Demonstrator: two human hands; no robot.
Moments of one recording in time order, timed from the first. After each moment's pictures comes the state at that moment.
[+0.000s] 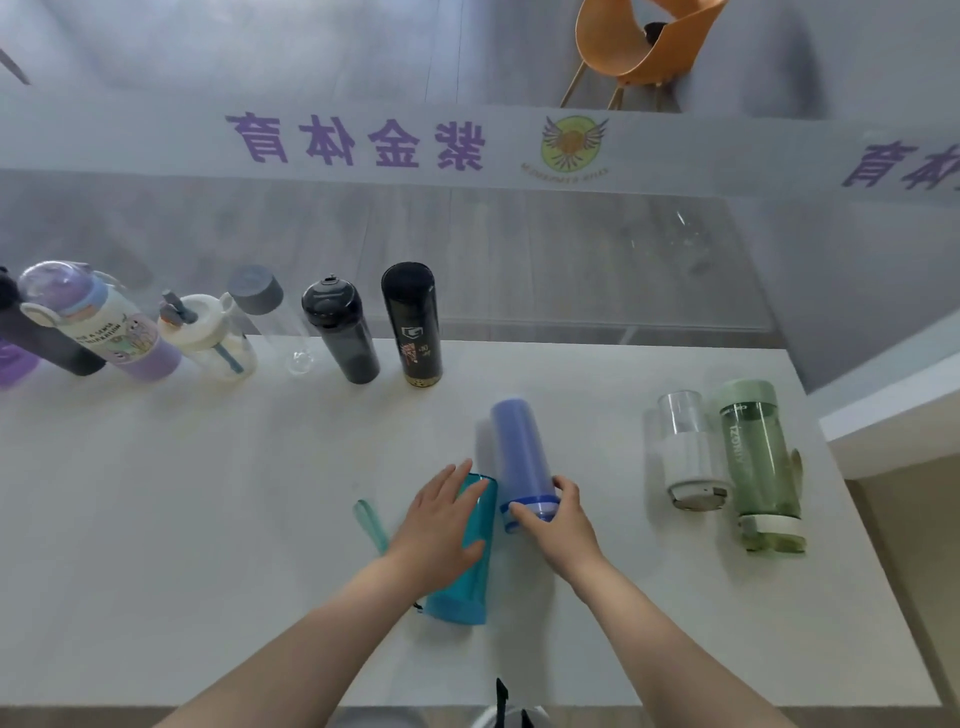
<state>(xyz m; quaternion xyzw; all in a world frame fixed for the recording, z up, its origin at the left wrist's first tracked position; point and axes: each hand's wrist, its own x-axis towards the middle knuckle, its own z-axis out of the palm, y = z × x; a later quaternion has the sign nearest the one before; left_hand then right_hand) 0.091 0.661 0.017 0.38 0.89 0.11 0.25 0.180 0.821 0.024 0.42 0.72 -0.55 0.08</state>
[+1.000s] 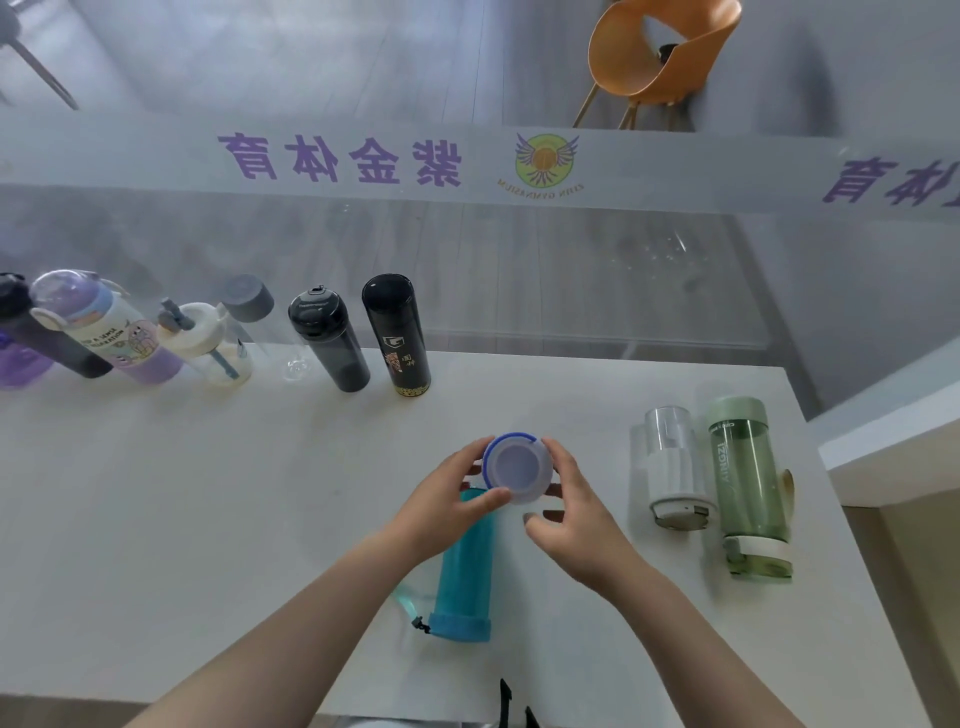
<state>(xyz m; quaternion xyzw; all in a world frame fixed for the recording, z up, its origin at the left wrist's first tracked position) 0.089 0.717 0.076 0.22 0.82 0.40 0.33 0.202 0.869 0.088 0.21 0.81 -0.54 0.07</state>
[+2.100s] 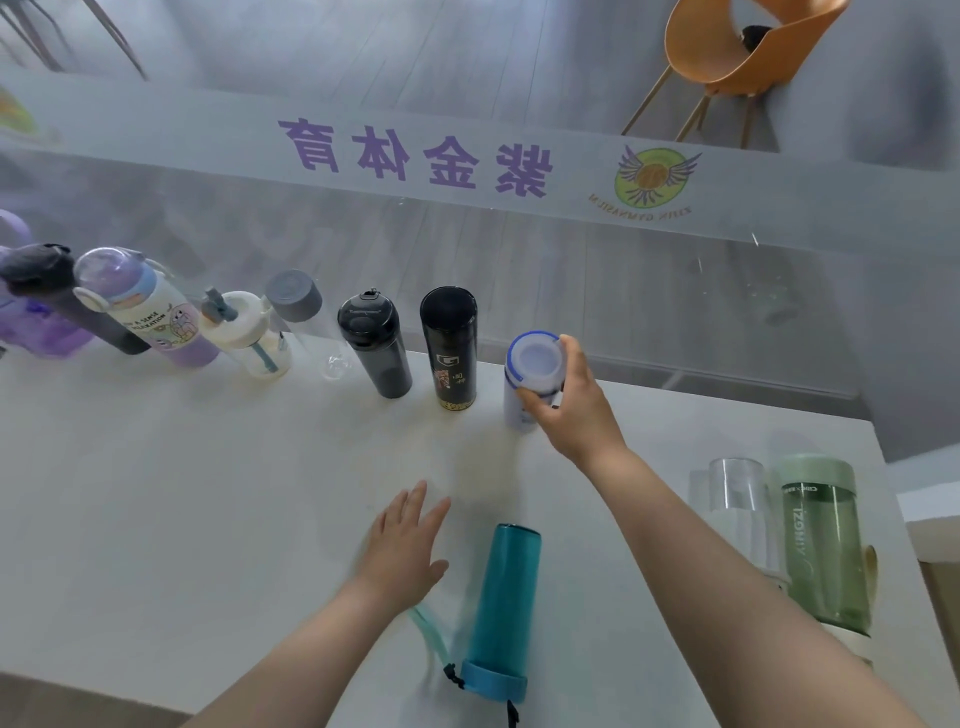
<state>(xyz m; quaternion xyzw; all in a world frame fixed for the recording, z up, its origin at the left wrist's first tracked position) 0.055 0.636 -0.010 0.23 0.93 0.03 0.29 0.014 0.890 0.076 0.19 0.87 -0.44 -0.05</state>
